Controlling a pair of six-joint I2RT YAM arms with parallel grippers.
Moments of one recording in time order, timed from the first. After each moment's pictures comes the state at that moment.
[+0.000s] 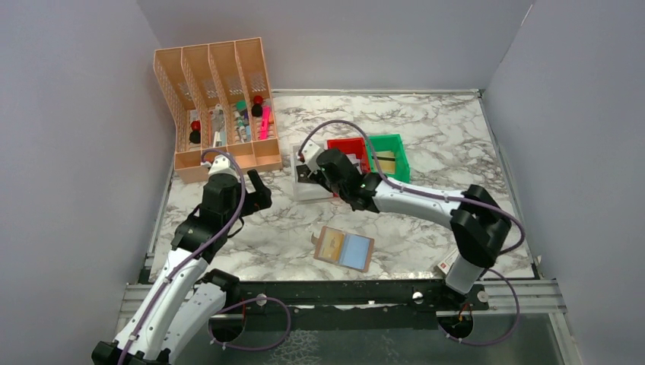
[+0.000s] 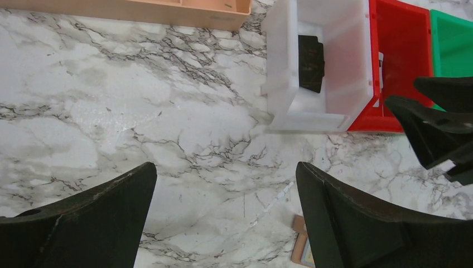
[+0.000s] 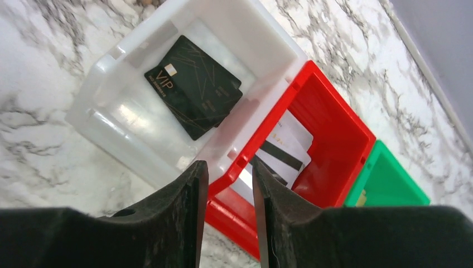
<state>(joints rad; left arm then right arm) -0.36 0.67 0.67 -0.56 -0.19 -0.54 0.95 1.75 1.21 -0.05 0.39 -0.31</state>
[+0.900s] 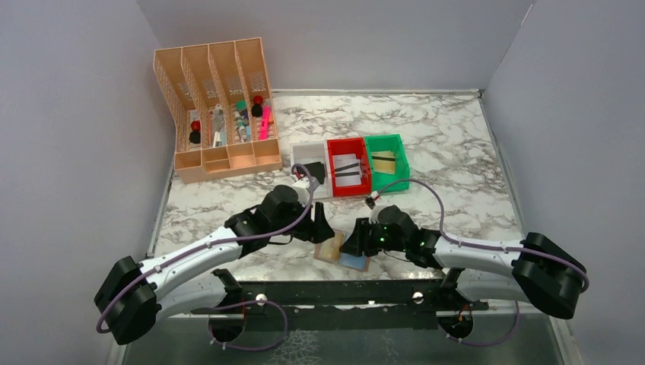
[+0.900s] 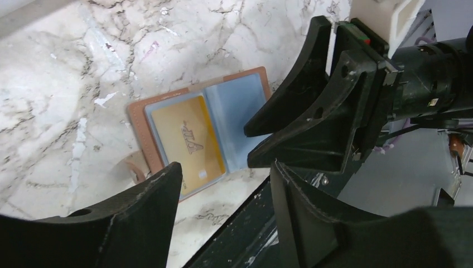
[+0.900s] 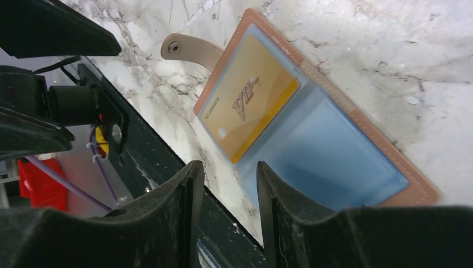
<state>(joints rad) -0.83 1.00 0.56 -0.16 0.24 -0.59 0.95 1.15 0.34 0.21 -0.16 0.82</state>
